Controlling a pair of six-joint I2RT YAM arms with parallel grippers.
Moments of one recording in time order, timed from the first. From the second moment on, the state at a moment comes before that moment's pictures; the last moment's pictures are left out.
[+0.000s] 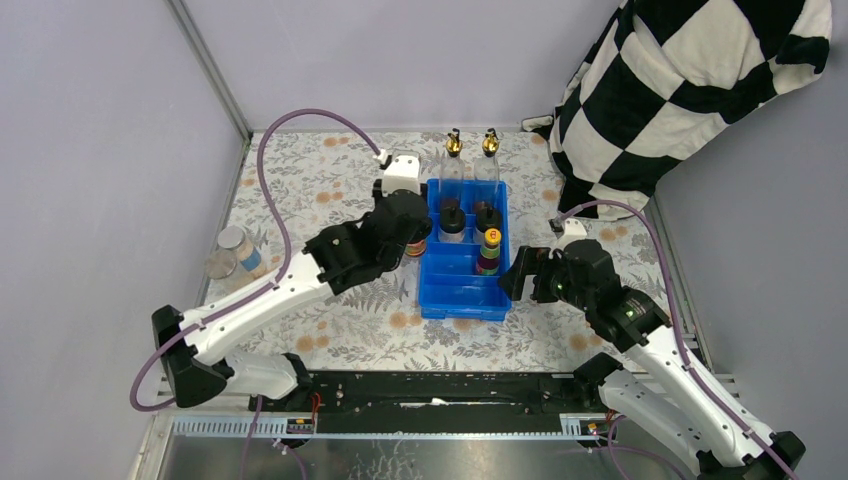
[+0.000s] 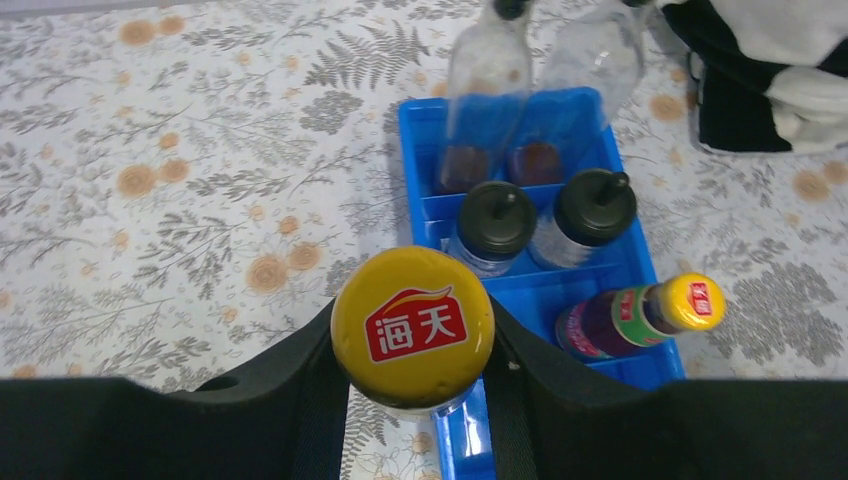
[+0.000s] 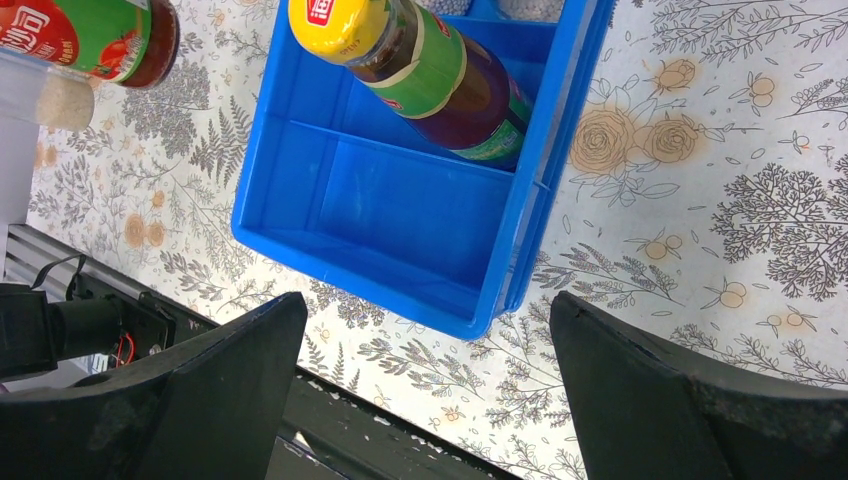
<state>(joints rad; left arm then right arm) -0.97 1.30 1.30 -0.53 -0.73 -0.44 0.56 0.68 0.69 -0.61 -0.05 0.53</state>
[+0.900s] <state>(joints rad) -0.98 1.42 1.19 -0.23 -0.34 -0.25 0.56 0.72 0.69 -0.61 -0.04 0.55</state>
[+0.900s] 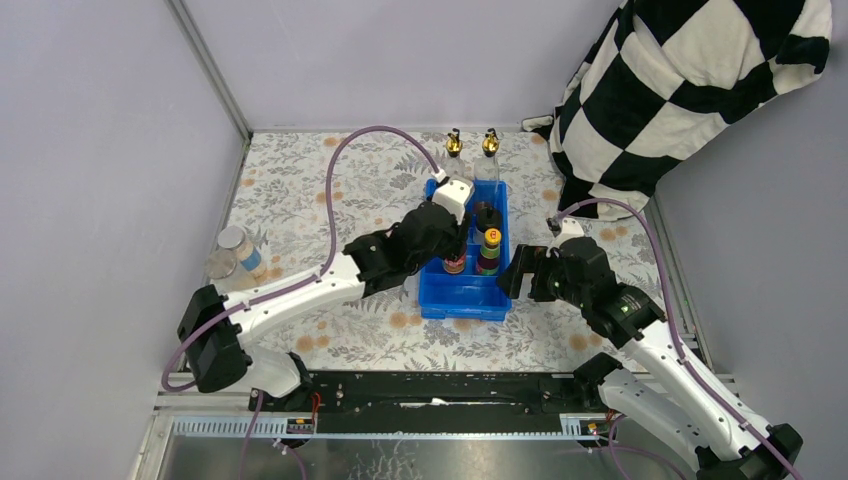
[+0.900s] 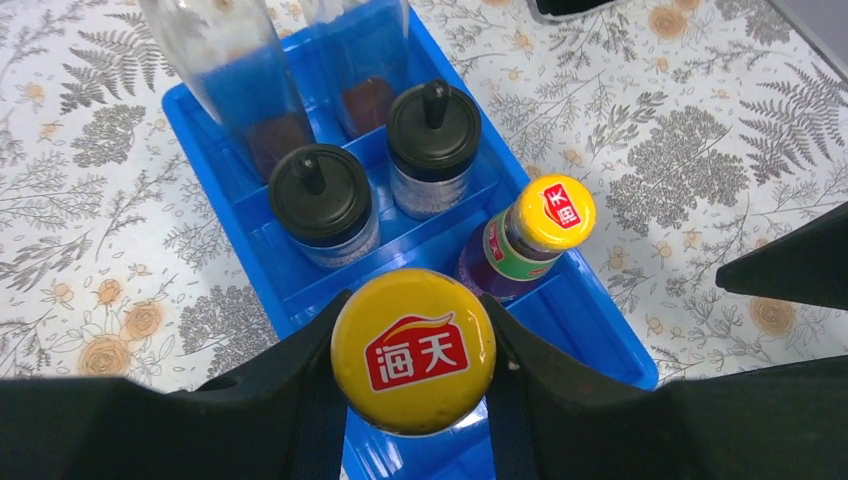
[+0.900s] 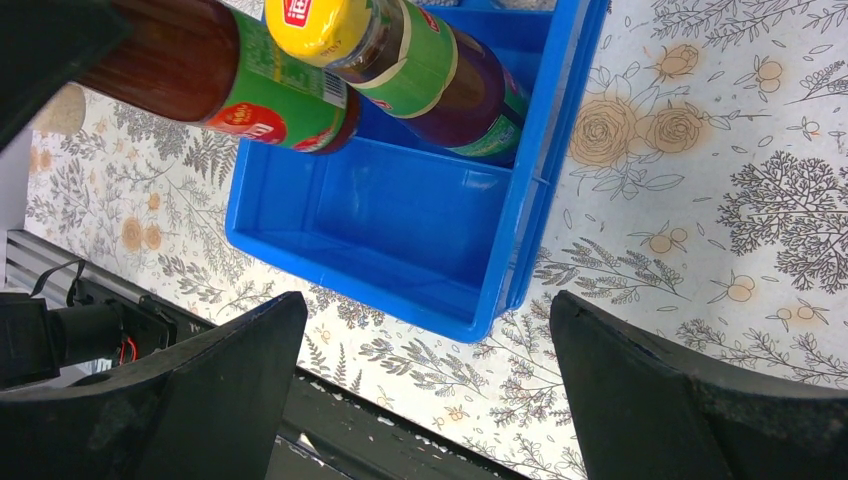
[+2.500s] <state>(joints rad) -0.93 1.50 1.10 -0.08 -0.40 -0.20 0.56 0.72 0.66 -0.59 -0.04 0.56</state>
